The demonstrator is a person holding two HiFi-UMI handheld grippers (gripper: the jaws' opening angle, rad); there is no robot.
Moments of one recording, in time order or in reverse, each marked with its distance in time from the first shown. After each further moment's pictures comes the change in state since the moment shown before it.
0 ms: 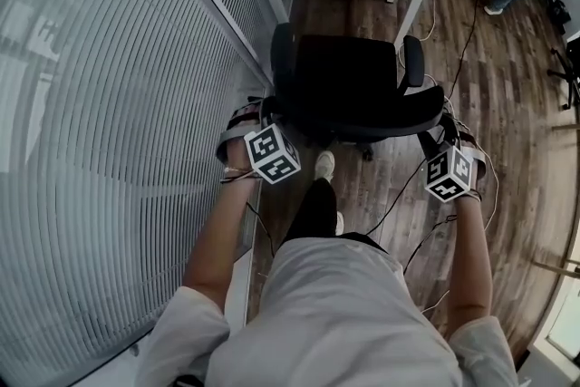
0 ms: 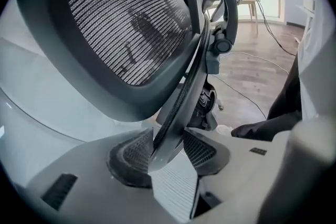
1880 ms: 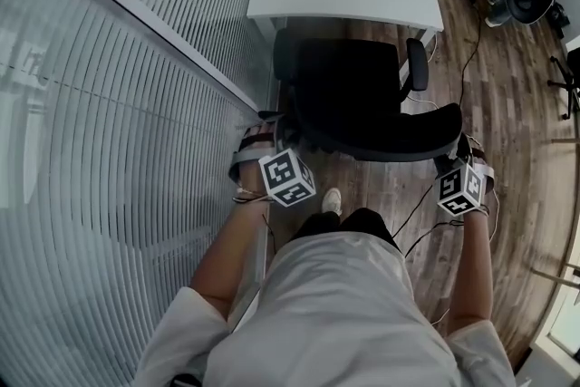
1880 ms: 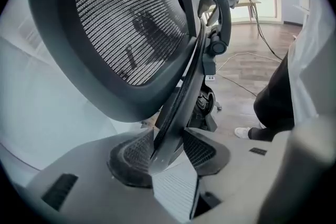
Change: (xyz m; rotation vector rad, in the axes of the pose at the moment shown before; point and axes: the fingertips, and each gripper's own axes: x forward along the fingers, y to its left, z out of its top) left arm 0.137 0.170 0.037 0.053 -0.075 -0.008; right arm 0.147 -0.152 0.032 0.054 0.051 -0.043
